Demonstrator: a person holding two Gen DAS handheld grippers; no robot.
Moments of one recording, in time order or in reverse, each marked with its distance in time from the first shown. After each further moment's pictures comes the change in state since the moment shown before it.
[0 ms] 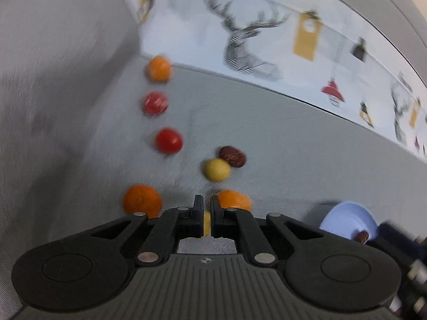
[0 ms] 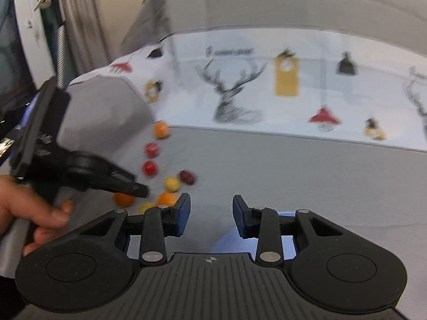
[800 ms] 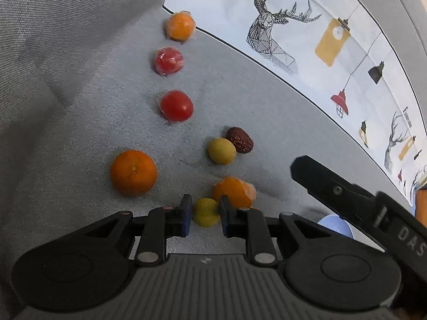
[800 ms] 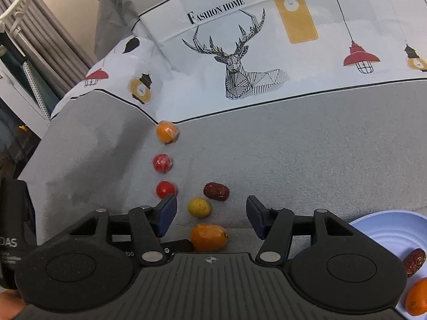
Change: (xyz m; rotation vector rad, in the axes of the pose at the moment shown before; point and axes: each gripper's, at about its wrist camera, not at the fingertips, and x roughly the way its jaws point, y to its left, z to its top) left arm 0.023 0.020 -0.003 -0.186 0.118 -0.111; right arm 0.103 -0.016 0.035 0.312 0.124 0.111
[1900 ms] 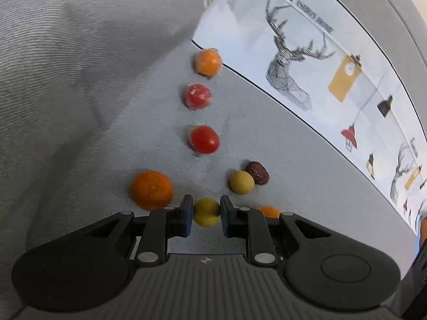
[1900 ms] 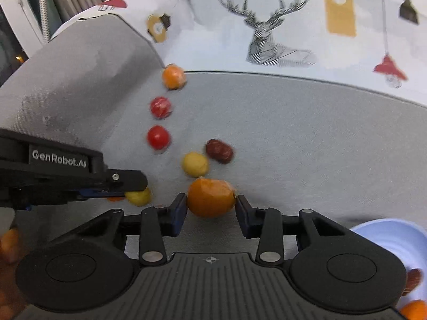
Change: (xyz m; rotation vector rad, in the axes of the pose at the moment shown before) left arm -0.024 0.012 0.005 -0.069 -0.117 0.043; right arm 0.032 0.027 -0.023 -0.272 0.120 -0.108
